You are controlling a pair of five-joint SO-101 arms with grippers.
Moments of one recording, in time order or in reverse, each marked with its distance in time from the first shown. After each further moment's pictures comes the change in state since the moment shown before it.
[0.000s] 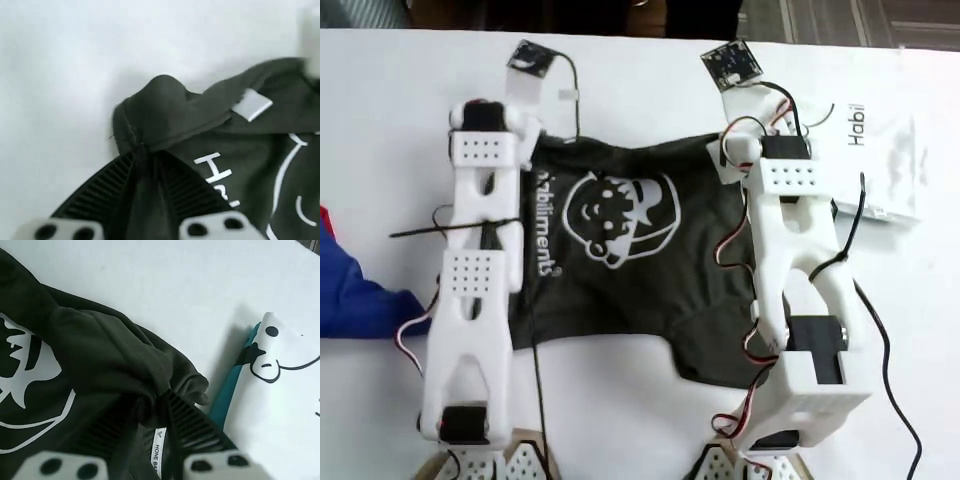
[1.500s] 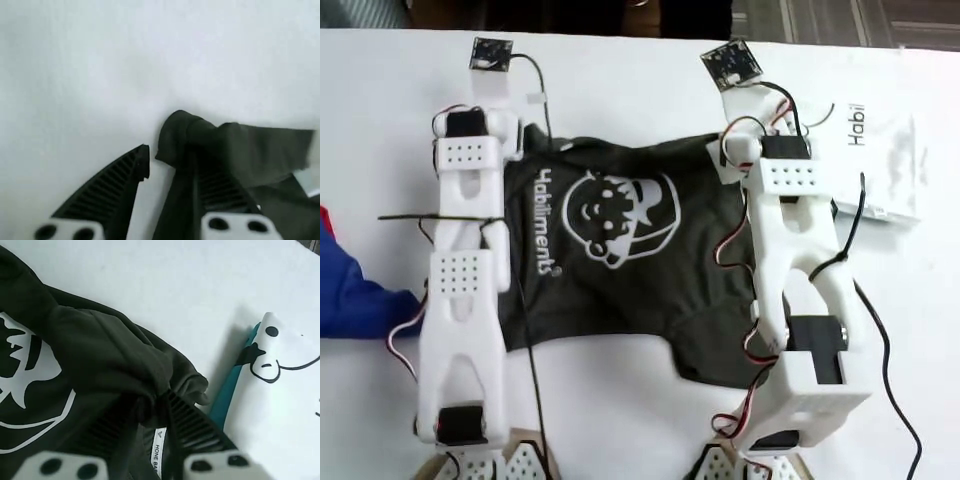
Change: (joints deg) left arm -3.9 3.3 7.4 -17.1 9.8; right arm 0.0 0.0 0.0 0.0 0.0
